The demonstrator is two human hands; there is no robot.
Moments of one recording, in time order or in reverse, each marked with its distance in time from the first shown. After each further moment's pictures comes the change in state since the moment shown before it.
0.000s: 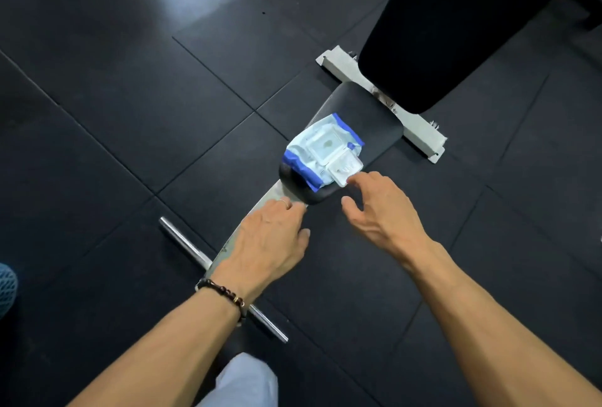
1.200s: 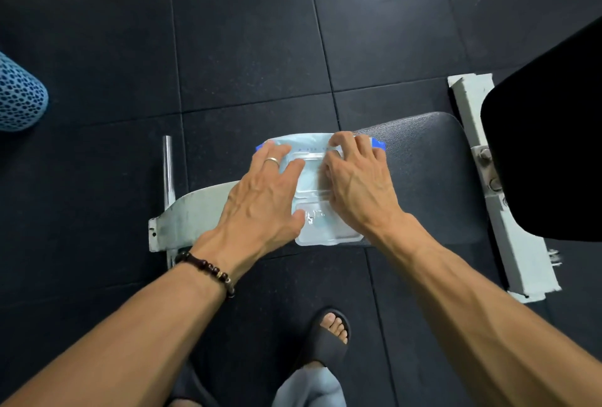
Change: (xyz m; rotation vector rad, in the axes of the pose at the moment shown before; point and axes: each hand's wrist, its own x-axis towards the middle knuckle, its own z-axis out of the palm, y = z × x) left_hand 0.193 0.034 0.115 -0.085 0.194 -0.696; right_hand 0.279 0.098 0.106 -0.229 0.024 -0.984
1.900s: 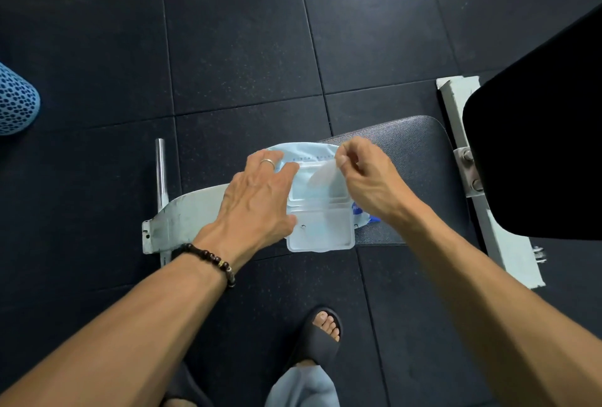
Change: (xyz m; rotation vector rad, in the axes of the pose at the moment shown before) left_hand 0.006 0.014 -0.009 0.058 -0.083 -0.022; right_hand -0.003 0.025 -0.042 0.753 -0.148 0.310
